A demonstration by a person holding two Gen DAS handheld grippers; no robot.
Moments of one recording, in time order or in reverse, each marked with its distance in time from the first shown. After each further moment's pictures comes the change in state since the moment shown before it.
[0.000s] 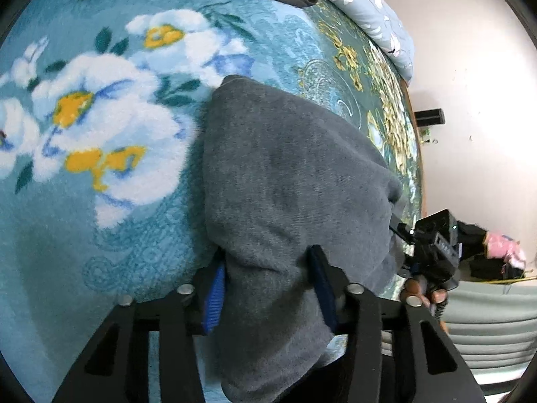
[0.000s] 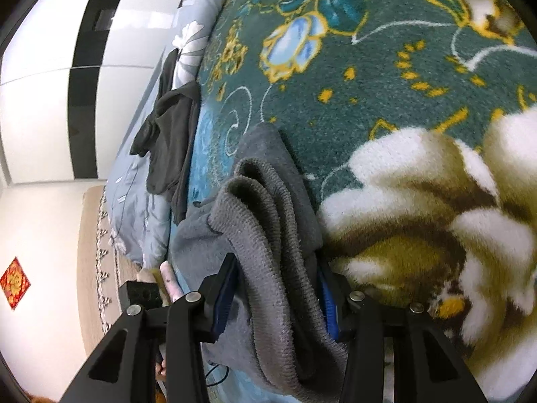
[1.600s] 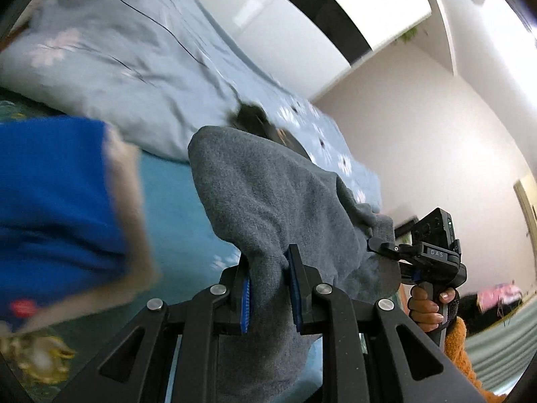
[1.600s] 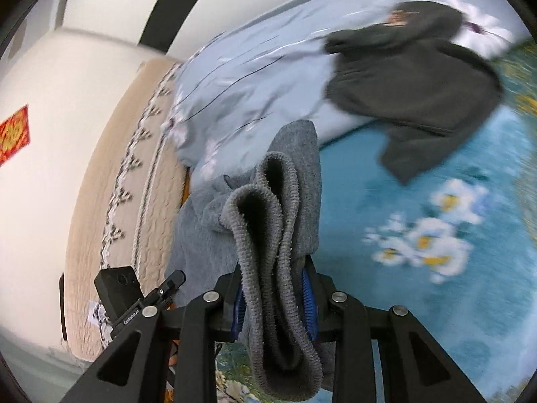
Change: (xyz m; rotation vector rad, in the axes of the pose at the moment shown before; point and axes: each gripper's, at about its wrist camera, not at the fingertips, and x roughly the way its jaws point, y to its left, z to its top) left arm -0.409 0.109 -0.089 0.005 -0.682 0.001; right arm 0.137 0.427 -0.138 -0.548 0.228 0.050
